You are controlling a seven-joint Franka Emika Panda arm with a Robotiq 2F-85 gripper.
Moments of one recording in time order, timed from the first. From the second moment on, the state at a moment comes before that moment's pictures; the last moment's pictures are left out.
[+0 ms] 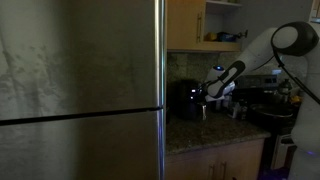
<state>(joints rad) 0.07 0.08 -0.09 -2.32 -0.26 2.95 0.27</state>
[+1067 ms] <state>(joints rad) 0.07 -0.24 -0.08 -2.38 -0.07 2.60 0.06</state>
